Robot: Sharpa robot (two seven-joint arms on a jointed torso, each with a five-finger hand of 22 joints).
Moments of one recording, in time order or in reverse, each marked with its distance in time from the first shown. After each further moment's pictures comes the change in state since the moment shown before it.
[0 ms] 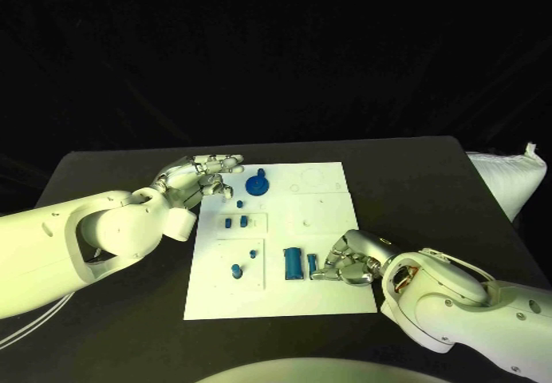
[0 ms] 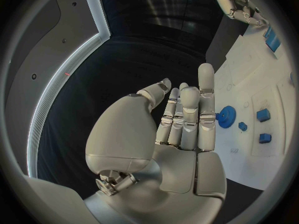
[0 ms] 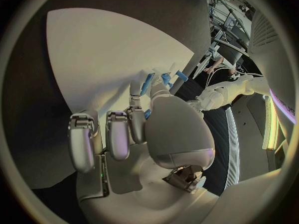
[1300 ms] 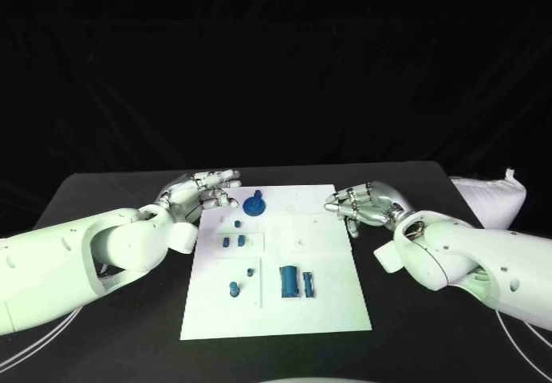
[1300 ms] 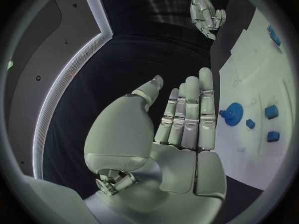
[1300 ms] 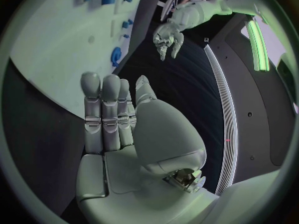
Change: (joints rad) left arm -0.016 0.083 -0.012 -0.122 0.015 -0.005 0.038; left_hand -0.039 0.003 -0.126 0.021 0.000 -0.007 -0.009 0.028 0.001 -0.016 0.002 0.060 -0.003 -0.222 0.017 -0.230 -0.225 0.000 -0.160 0.030 -0.155 -0.096; right arm 0.170 0.036 0.003 -0.294 0.883 -0.133 0.643; right_hand 0.200 0.092 -0.082 -0.087 0.054 -0.209 0.107 -0.166 -0.078 -0.330 0.102 -0.957 -0.410 -0.185 0.082 -0.774 -0.667 0.161 -0.249 0.070 -0.942 -0.437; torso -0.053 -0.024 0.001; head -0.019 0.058
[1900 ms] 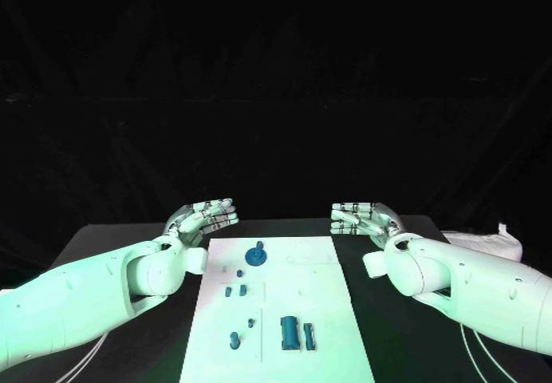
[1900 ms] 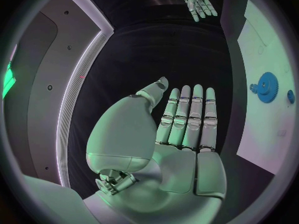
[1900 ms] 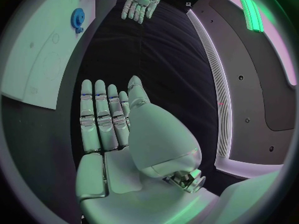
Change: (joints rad) left arm -0.017 0.168 0.006 -0.284 0.039 -0.079 0.129; left_hand 0.023 0.018 0.013 -0.020 0.004 0.021 0.008 -0.083 -0.004 0.025 0.041 -0.252 -0.015 -0.082 0.102 -0.666 -0.309 0.017 -0.305 0.117 -0.341 -0.285; right arm 0.018 0.207 0.023 -0.384 0.390 0.122 0.252; right_hand 0.094 0.069 -0.055 -0.066 -0.024 -0.042 0.008 -0.018 -0.235 -0.053 0.096 -0.306 -0.807 -0.162 0.138 -0.660 -0.504 0.003 -0.234 0.162 -0.561 -0.643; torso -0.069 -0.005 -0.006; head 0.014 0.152
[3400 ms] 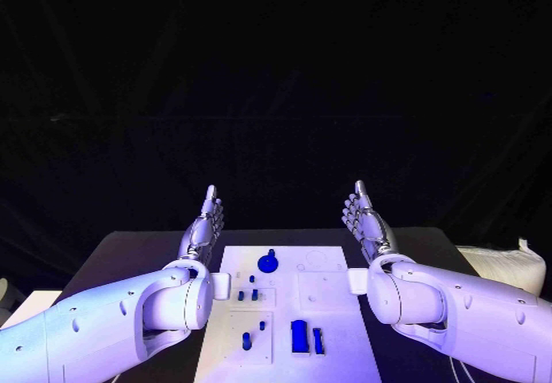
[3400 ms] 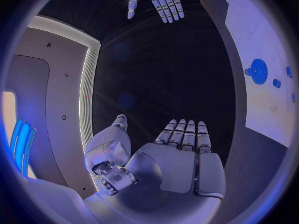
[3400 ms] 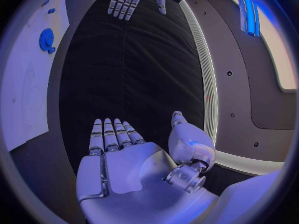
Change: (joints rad) left arm -0.113 -0.019 0.069 0.288 -0.186 -0.521 0.029; left_hand -1.073 0.071 -0.337 0.057 -0.062 -0.848 -0.192 -0.068 -0.063 -0.882 -0.160 -0.097 -0.060 -0.797 -0.145 -0.225 -0.090 -0.157 -0.649 -0.263 -0.108 -0.295; right arm -0.040 -0.038 -0.036 0.292 0.168 -0.376 0.179; right_hand -1.286 -0.131 0.203 -0.062 -0.083 -0.801 -0.137 -0.061 -0.136 -0.907 -0.152 -0.058 -0.093 -0.940 -0.117 -0.060 -0.135 -0.164 -0.828 -0.234 -0.059 -0.225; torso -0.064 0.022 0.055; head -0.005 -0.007
